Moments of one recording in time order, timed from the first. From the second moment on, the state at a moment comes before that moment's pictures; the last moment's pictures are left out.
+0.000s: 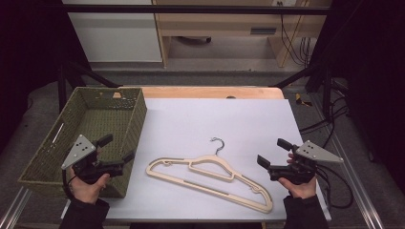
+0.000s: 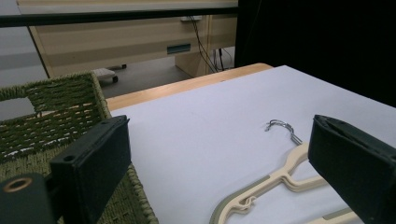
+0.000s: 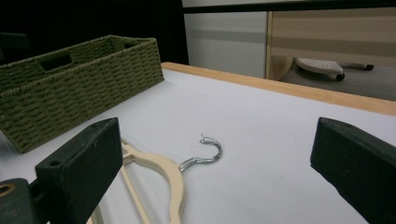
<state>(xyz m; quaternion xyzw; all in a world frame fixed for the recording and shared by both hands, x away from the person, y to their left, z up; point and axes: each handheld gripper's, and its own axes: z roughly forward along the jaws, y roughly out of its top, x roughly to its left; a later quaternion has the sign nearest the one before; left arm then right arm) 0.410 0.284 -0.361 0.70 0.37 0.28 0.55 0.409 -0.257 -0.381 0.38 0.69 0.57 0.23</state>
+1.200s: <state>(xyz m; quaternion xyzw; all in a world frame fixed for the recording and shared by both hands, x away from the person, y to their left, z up) 0.415 0.270 -0.371 0.73 0.36 0.27 0.52 0.434 -0.210 -0.438 0.35 0.84 0.39 0.14</state>
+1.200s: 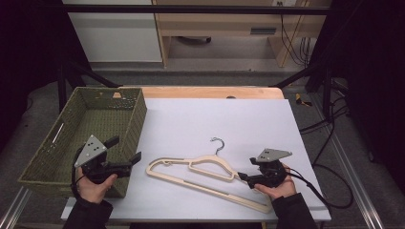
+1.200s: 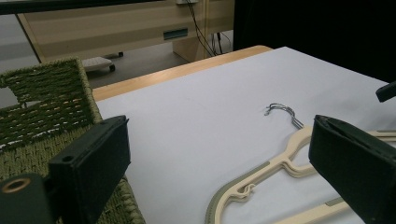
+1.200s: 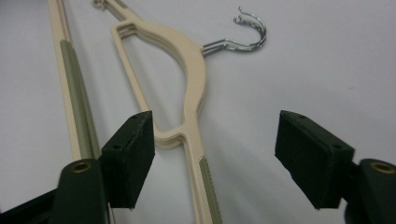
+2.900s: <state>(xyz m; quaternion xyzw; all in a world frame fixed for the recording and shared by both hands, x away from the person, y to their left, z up) 0.408 0.249 -0.365 0.74 0.35 0.27 0.51 0.435 -0.211 -0.448 0.31 0.88 0.35 0.08</state>
